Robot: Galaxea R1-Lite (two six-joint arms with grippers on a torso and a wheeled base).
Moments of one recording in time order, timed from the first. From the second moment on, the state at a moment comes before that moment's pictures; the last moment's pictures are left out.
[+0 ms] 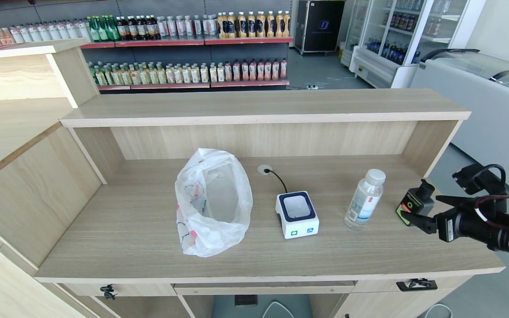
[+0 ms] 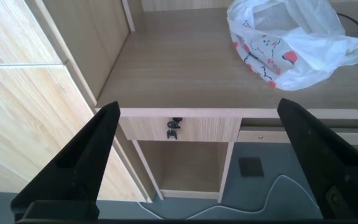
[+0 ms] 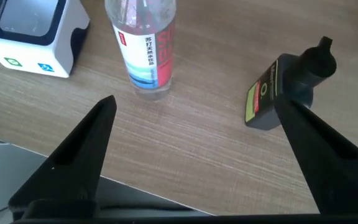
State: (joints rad) left arm 0.01 0.00 0.00 0.04 0.08 0.07; right arm -0.14 1.70 -0.45 -0.86 0.37 -0.35
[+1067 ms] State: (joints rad) left arm 0.01 0.00 0.00 0.03 0.08 0.07; right arm -0.09 2.04 -0.55 -1.16 0.49 -0.42
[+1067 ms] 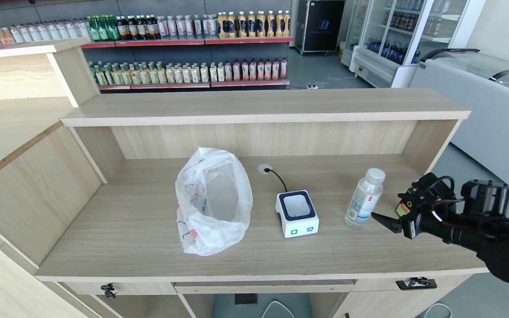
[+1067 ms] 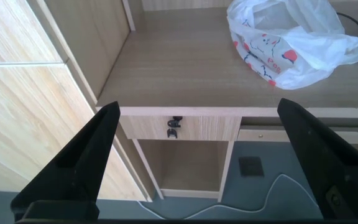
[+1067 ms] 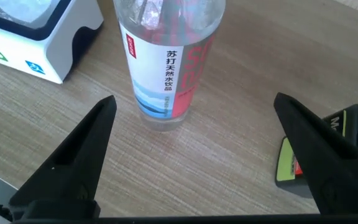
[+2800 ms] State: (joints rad) left arm 0.01 0.00 0.00 0.04 0.08 0.07; right arm 0.02 2.28 -0.84 -1.16 0.65 -0.37
